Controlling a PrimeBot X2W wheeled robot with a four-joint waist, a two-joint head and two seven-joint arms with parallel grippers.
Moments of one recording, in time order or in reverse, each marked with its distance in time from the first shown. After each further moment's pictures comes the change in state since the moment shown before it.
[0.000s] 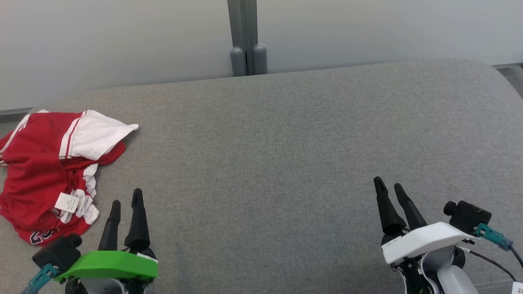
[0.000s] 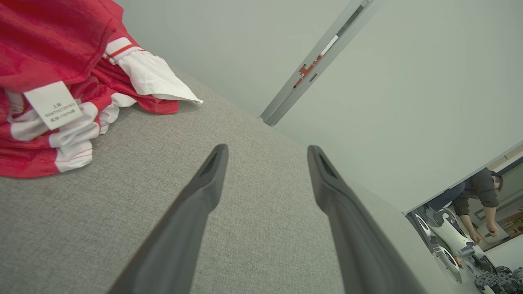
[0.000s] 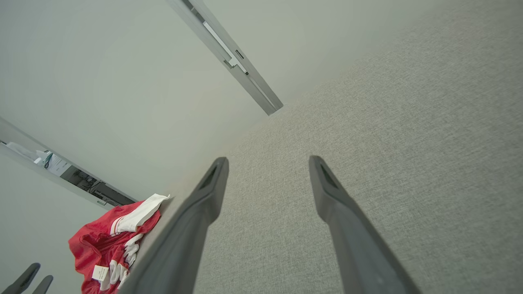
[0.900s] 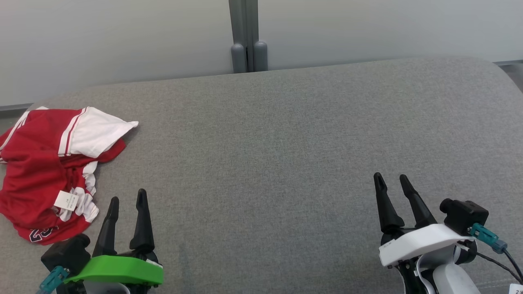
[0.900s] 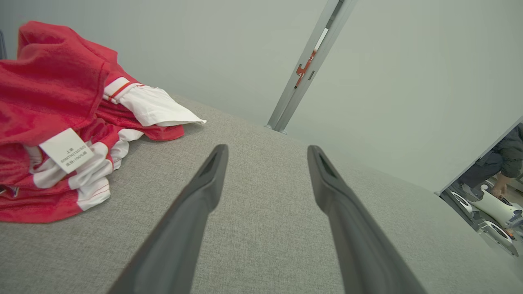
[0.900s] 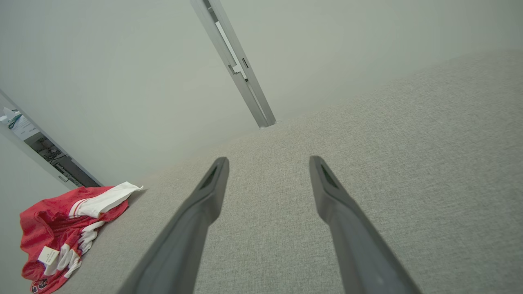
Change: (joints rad) left arm 0.011 0.003 -0.006 -0.002 0.214 -0.031 -0.074; right arm 0.000 -0.003 -0.001 -0.018 -0.240 0.000 -0.074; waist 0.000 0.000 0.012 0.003
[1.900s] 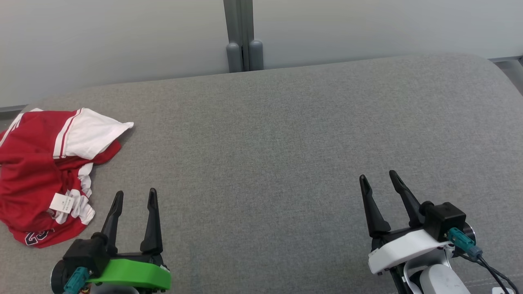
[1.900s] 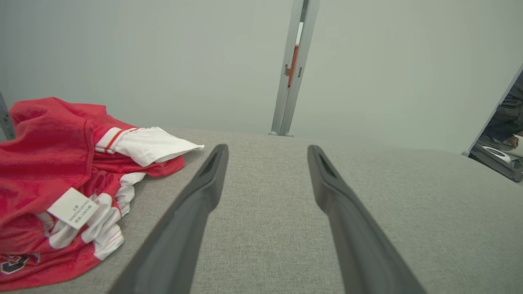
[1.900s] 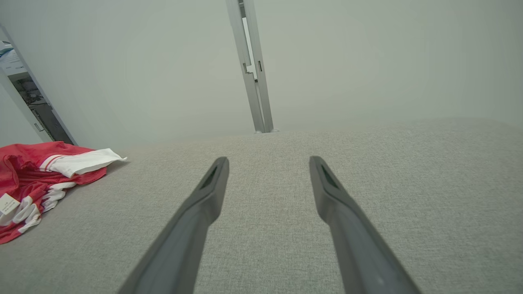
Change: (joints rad) left arm 0.005 0.002 -0.015 -0.016 0.267 -0.004 -0.063; right arm -0.004 -0.003 0.038 -0.001 -0.260 0.002 -0.062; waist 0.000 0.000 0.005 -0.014
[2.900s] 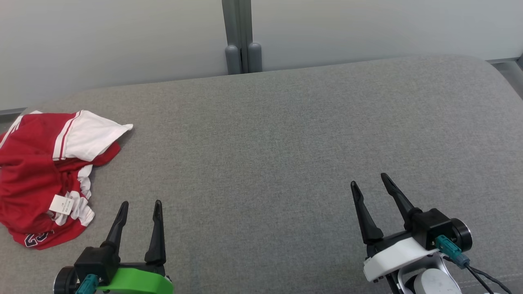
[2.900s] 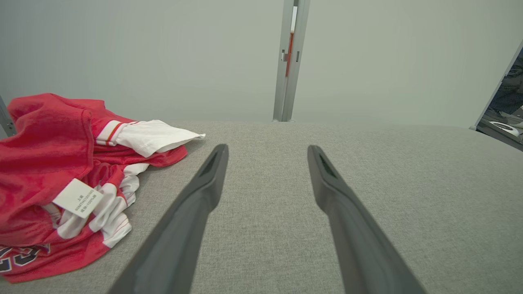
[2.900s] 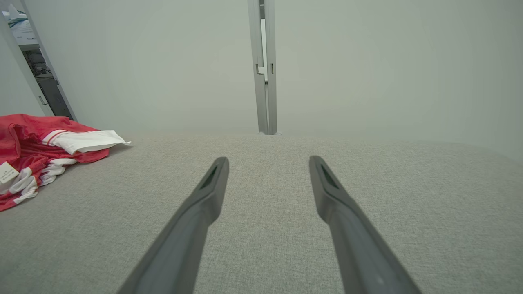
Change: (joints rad) left arm 0.018 0.002 -0.001 0.053 0.086 -0.007 -0.032; right arm 0.012 -0.002 0.025 -0.002 -0.122 0.002 -0.031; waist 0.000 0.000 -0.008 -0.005
